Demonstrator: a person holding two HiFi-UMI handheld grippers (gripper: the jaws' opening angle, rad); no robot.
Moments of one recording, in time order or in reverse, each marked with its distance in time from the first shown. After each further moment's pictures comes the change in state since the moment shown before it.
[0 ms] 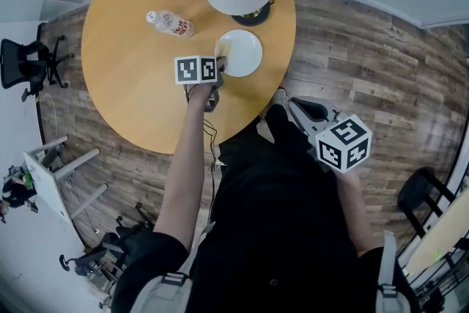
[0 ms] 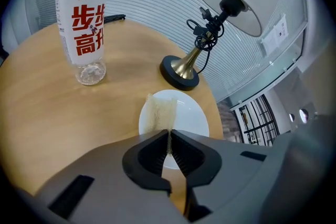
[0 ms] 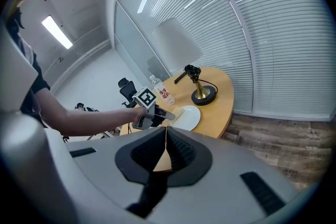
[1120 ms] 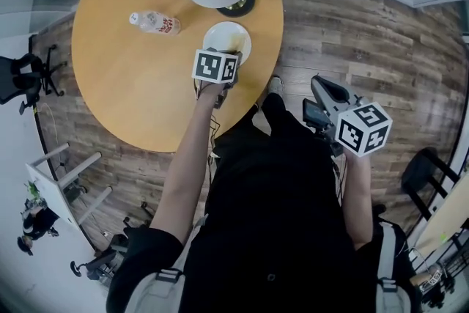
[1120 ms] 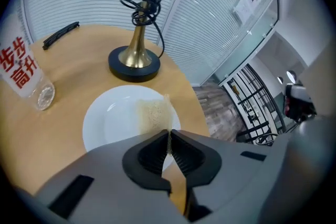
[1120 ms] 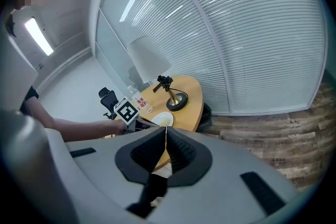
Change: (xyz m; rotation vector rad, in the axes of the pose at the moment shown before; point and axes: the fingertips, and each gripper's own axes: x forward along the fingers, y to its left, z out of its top) left arm 0.038 -0.078 -0.018 0.310 0.115 -0.050; right arm -0.050 -0.068 0.001 0.124 -0.099 -0.190
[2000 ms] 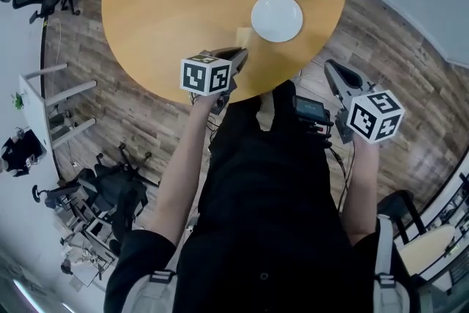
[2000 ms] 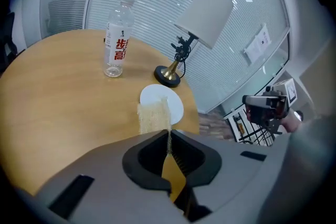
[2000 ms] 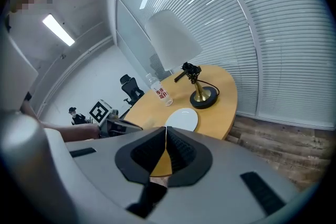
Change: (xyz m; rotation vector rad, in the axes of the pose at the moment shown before) left arm -0.121 0.024 -0.074 -0.294 -0.276 0.056; right arm 0.074 0.046 0.012 -0.144 0.136 0.225
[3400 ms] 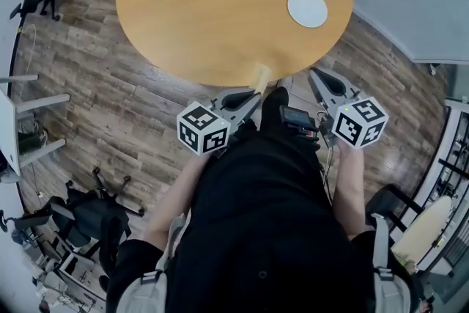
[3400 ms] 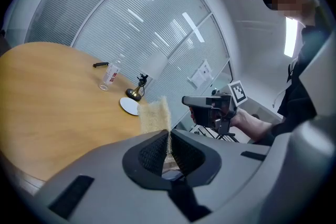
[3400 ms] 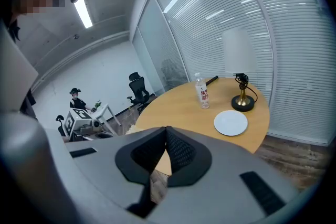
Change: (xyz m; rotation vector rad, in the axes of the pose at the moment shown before) left arm -0.235 -0.015 -0.150 0.097 -0.362 -0.429; right arm 0.049 0.265 -0.069 -0.188 -0.089 -0.058
